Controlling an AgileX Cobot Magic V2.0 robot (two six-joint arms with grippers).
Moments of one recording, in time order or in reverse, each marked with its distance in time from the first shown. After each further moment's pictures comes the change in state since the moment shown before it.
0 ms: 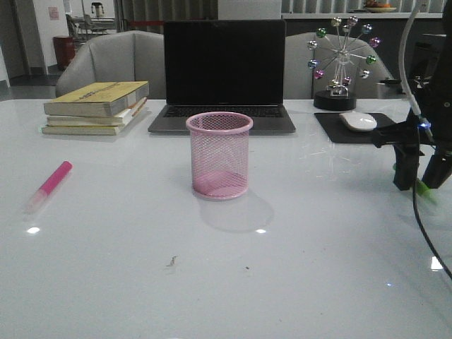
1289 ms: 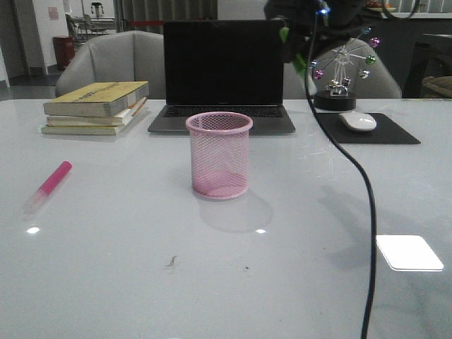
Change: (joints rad) left arm 0.000 0.000 0.000 0.000 0.000 0.000; right arm 0.284 -0.125 -0.237 0.165 -0.254 -0.016
